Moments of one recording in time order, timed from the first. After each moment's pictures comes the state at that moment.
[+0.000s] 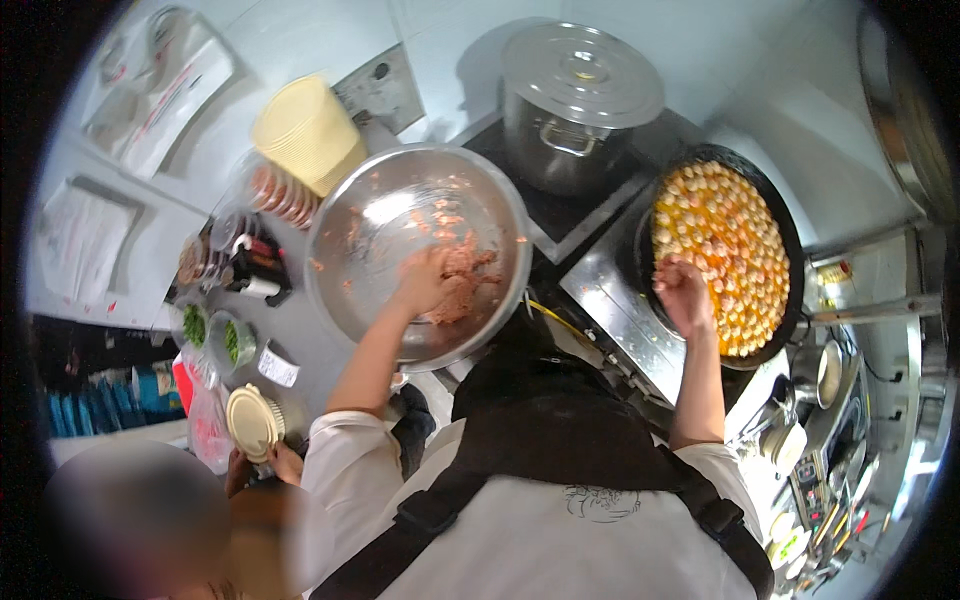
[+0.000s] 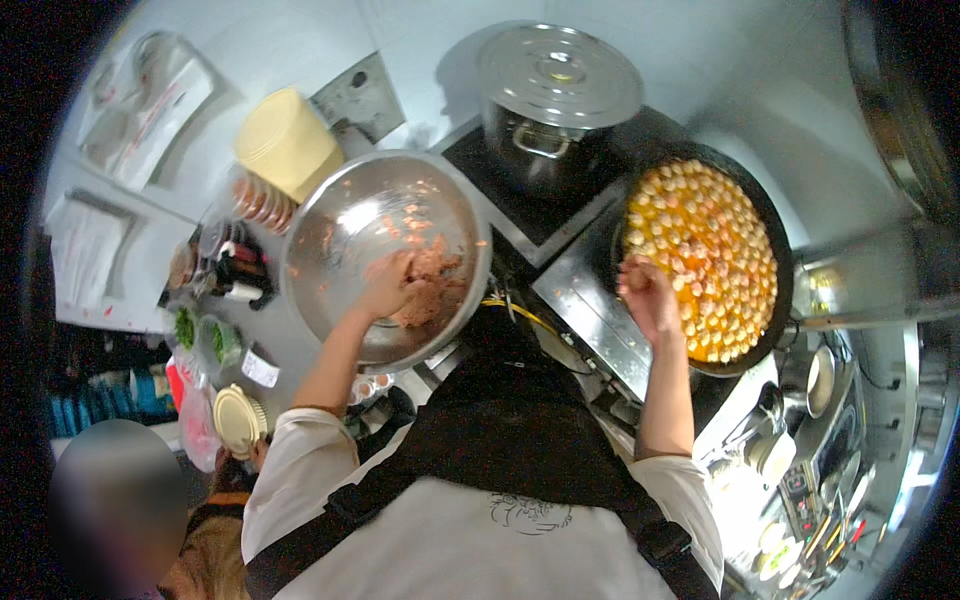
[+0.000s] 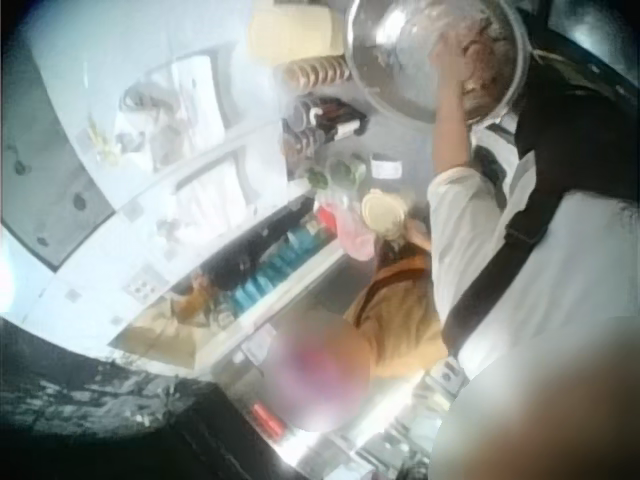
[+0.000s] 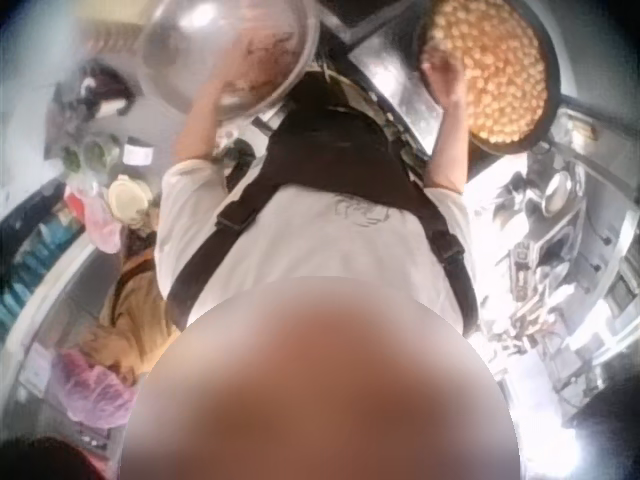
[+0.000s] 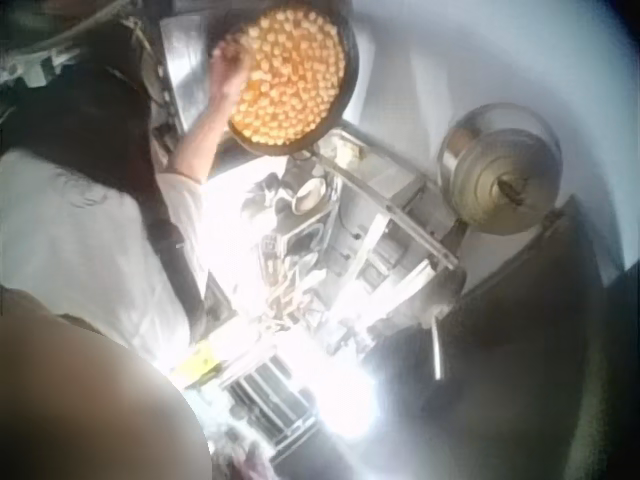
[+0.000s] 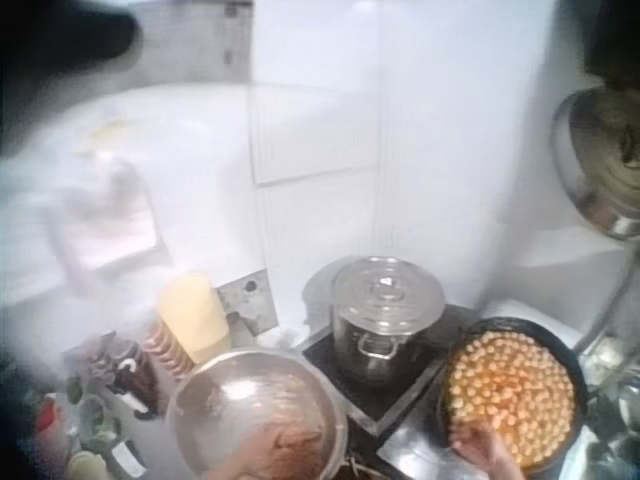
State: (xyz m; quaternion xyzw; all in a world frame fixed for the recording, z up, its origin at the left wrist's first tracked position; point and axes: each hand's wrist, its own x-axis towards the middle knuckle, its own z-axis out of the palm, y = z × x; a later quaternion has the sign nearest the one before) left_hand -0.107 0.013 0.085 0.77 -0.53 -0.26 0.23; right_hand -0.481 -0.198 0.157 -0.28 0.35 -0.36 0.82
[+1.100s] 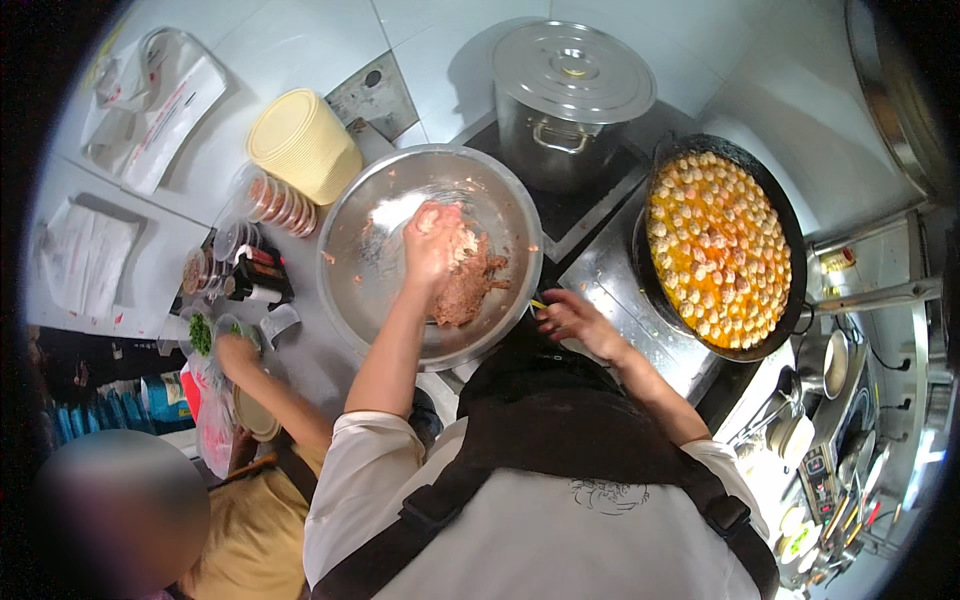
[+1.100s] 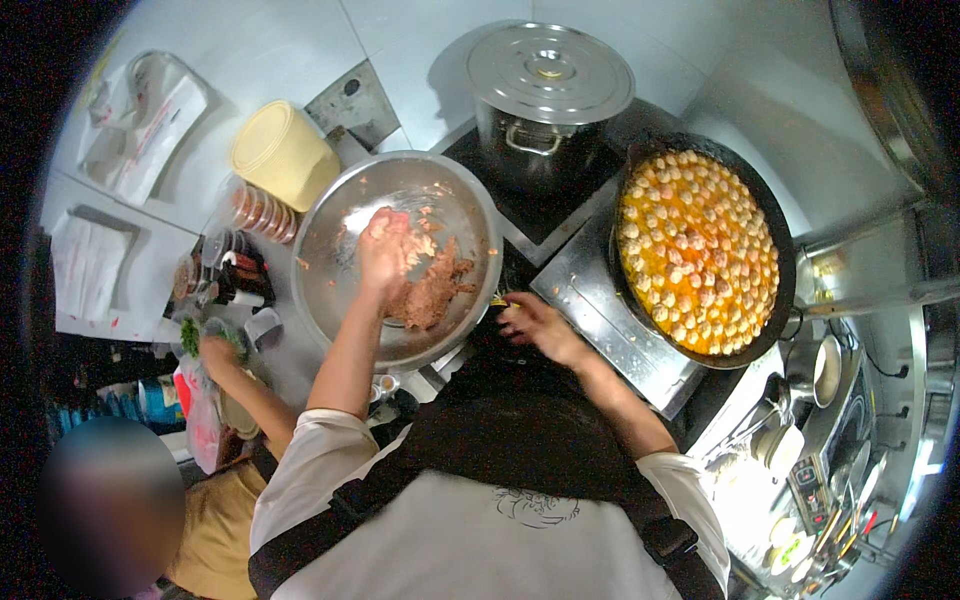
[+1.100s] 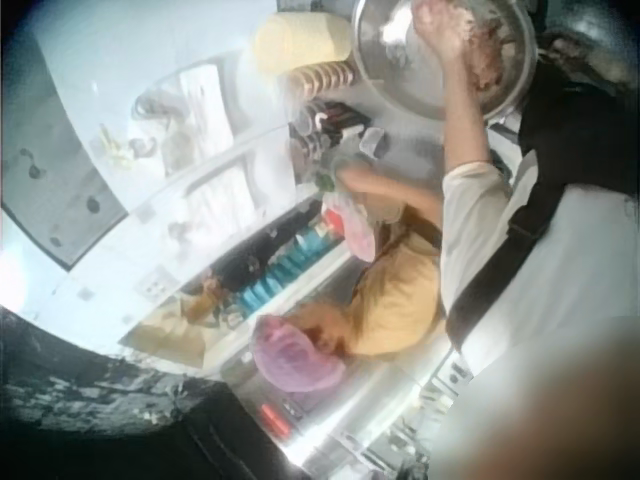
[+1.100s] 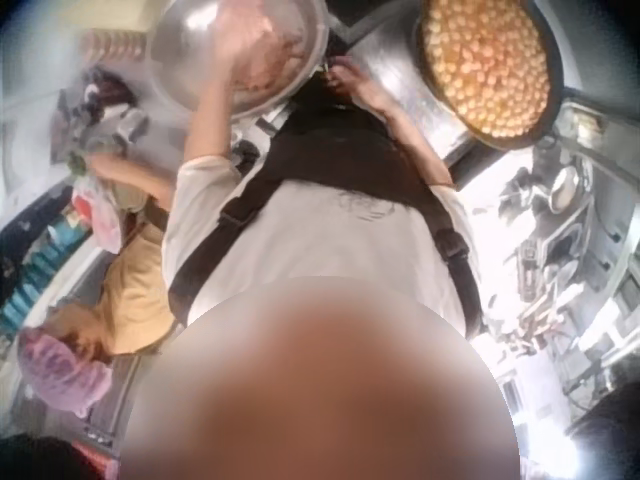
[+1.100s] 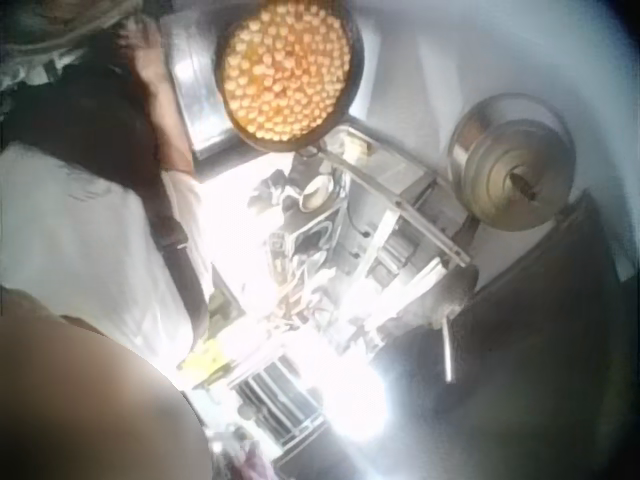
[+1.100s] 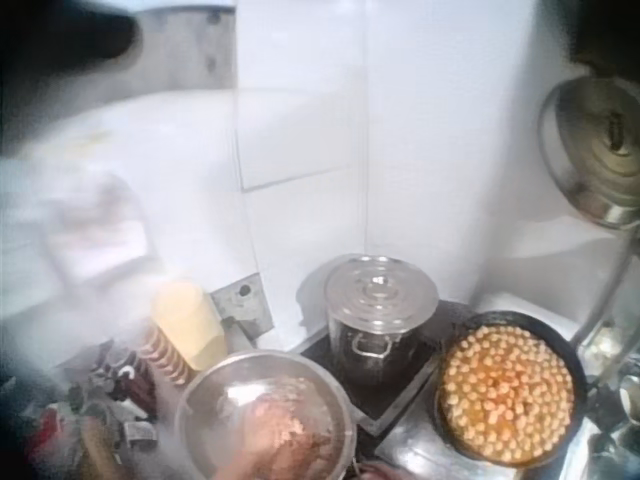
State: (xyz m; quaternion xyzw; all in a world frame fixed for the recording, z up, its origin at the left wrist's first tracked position) left_hand -0.144 -0.042 0.150 0.48 -0.21 -0.33 0.79; right_hand -0.407 -0.109 0.123 -0.55 0.31 -0.02 0.77
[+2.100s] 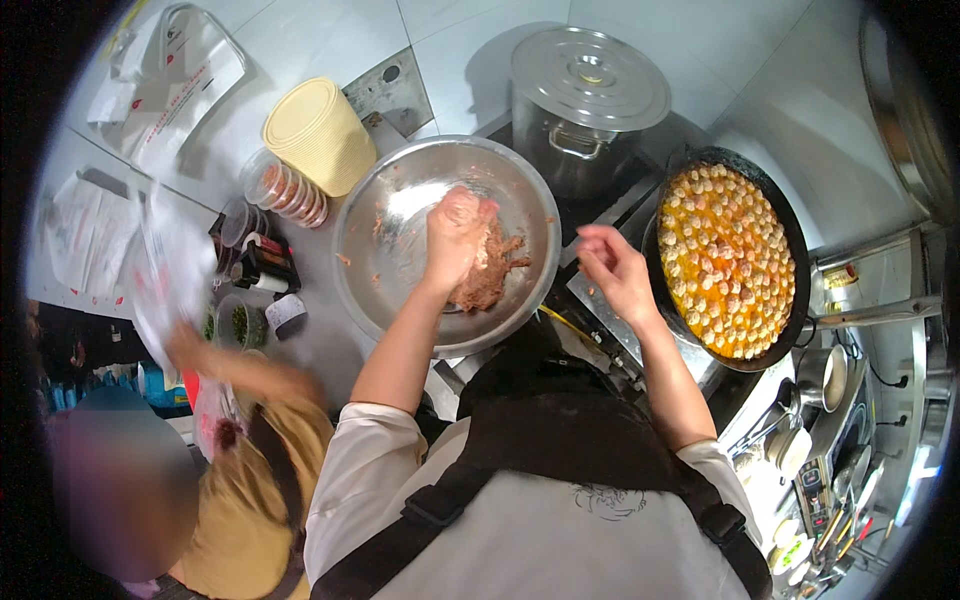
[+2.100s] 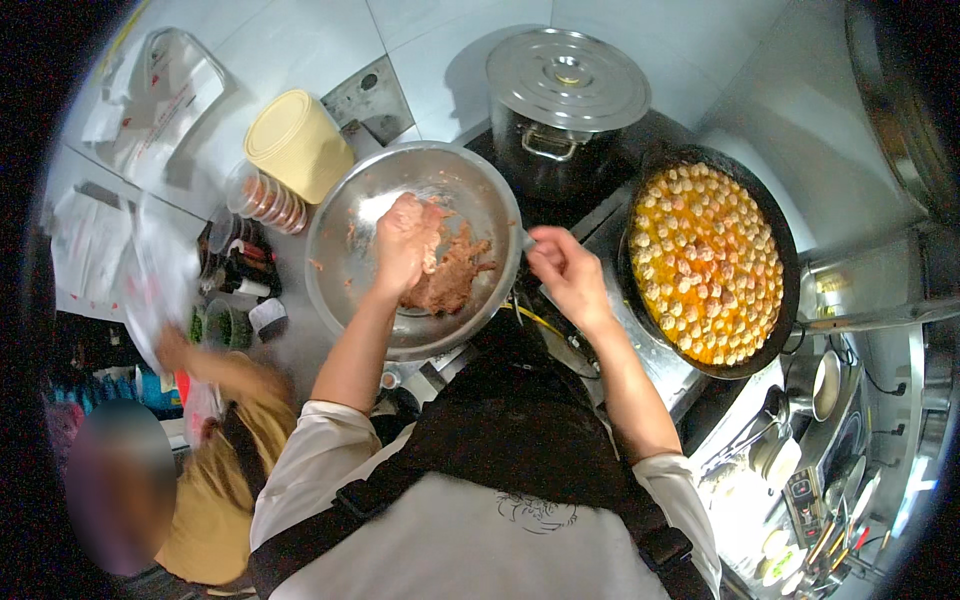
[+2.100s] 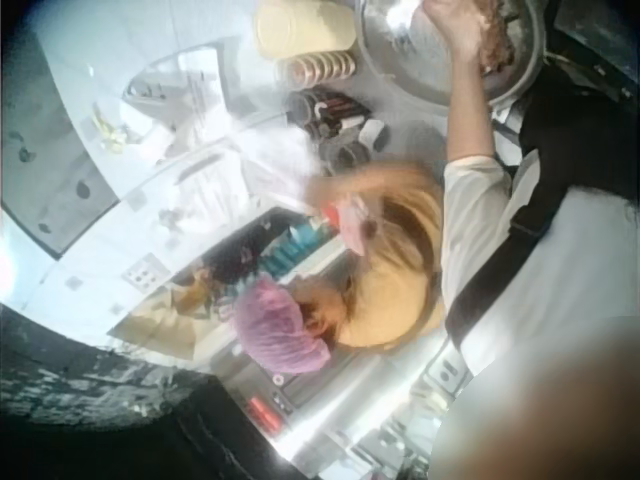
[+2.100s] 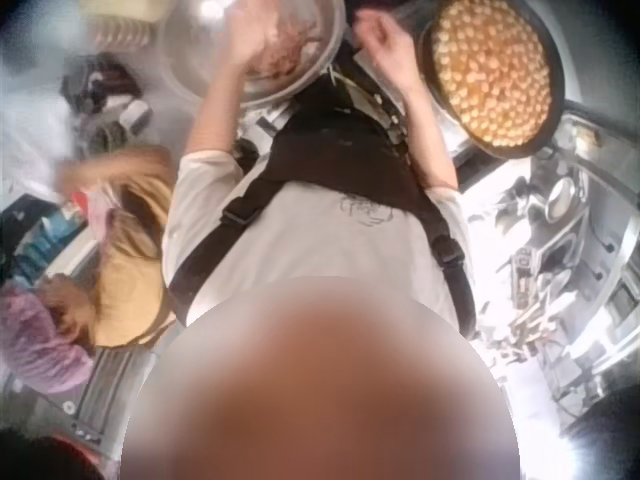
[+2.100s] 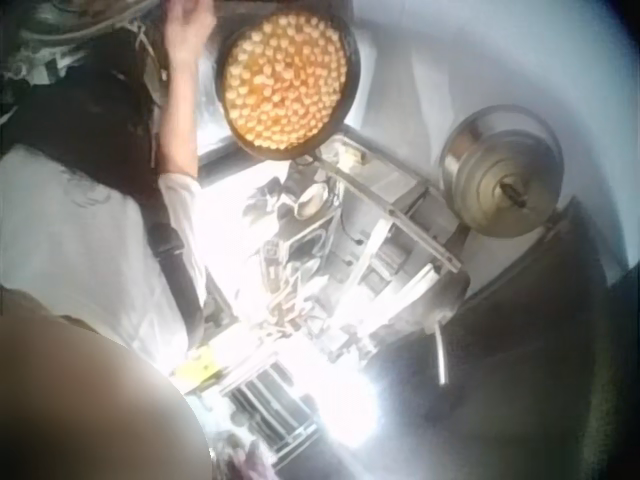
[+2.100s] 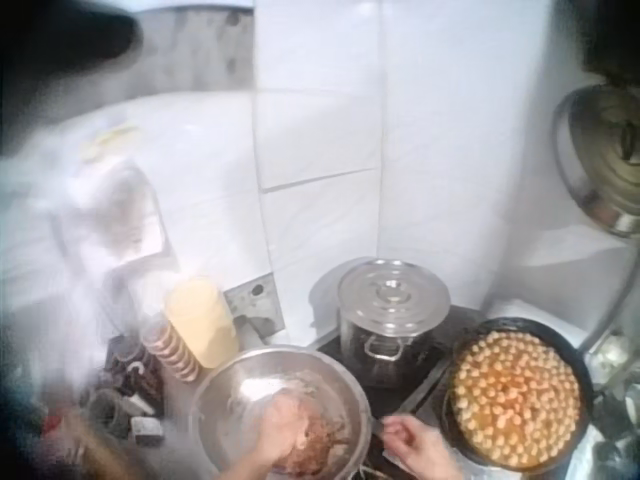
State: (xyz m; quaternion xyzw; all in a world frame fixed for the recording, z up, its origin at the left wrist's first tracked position) left_hand -0.157 -0.049 0.178 0.47 -0.34 -0.29 0.76; right_hand -0.373 -0.145 0.190 -0.72 0.31 -0.25 0.57
